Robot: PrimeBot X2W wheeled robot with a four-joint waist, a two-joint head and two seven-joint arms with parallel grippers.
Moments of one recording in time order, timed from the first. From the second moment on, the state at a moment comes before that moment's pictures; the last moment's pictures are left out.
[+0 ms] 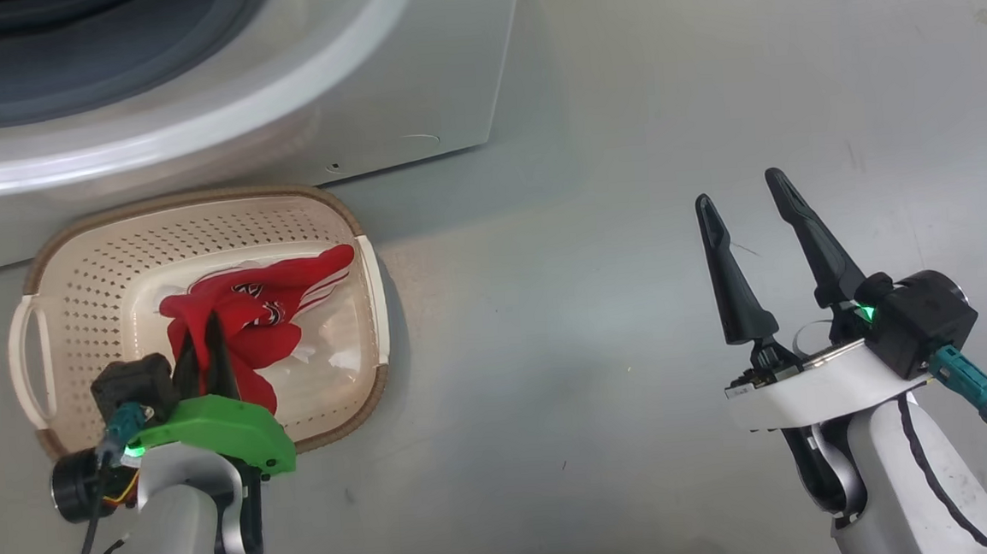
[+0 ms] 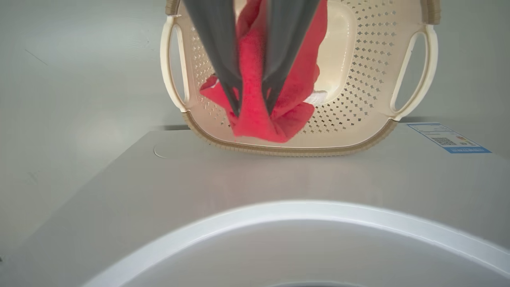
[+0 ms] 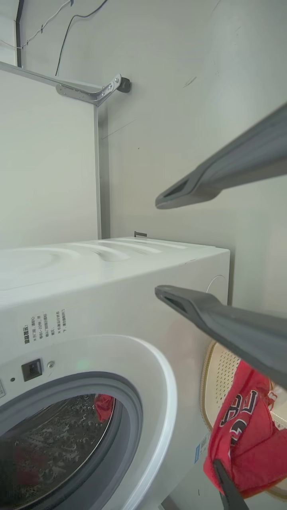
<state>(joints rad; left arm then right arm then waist) -0.30 0.04 -0.16 0.43 -0.41 0.12 -0.17 -0.17 -0.06 0.22 0.01 0.26 0.12 -0.26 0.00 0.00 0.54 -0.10</state>
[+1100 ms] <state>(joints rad) -0.61 0.05 -0.09 0.83 -0.46 0.11 -0.11 -0.31 -0.06 0.25 0.02 0.32 0.12 -0.26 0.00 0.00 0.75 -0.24</state>
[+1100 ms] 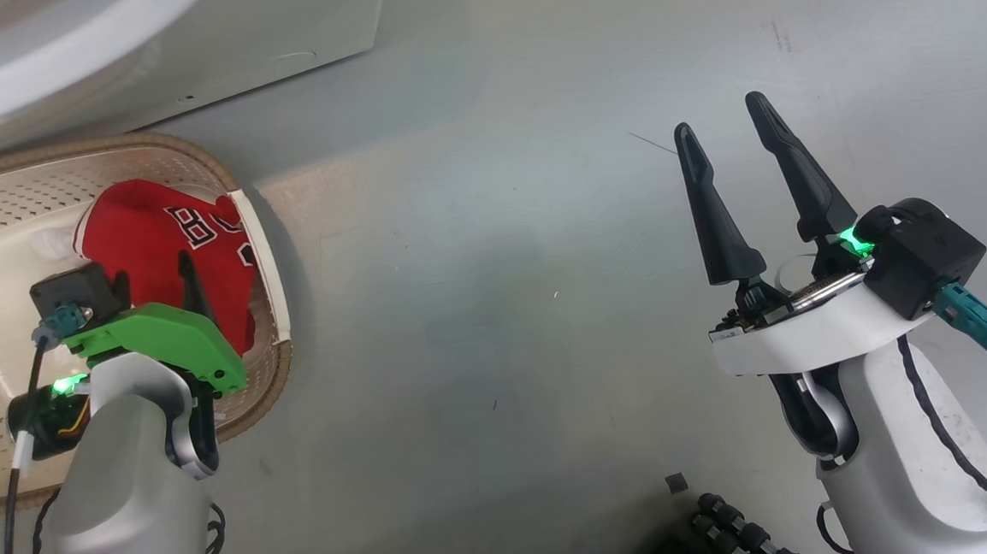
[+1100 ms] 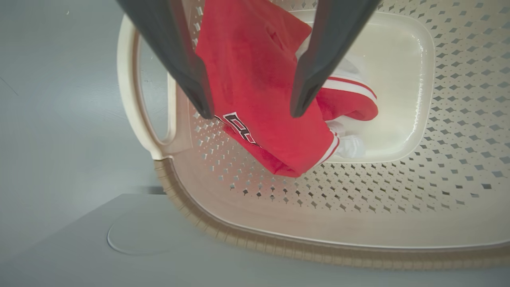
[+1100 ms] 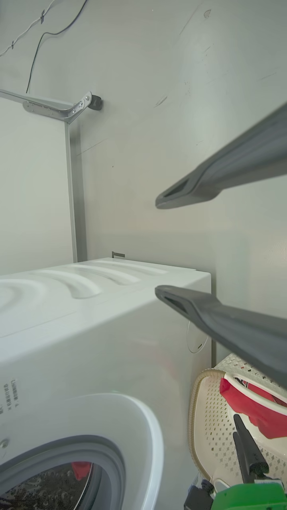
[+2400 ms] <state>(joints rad) -0.51 0.03 -0.15 0.58 -0.43 0.05 -0.25 -0.17 -0.09 0.15 0.13 0.27 0.12 -0.26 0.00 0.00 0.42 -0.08</state>
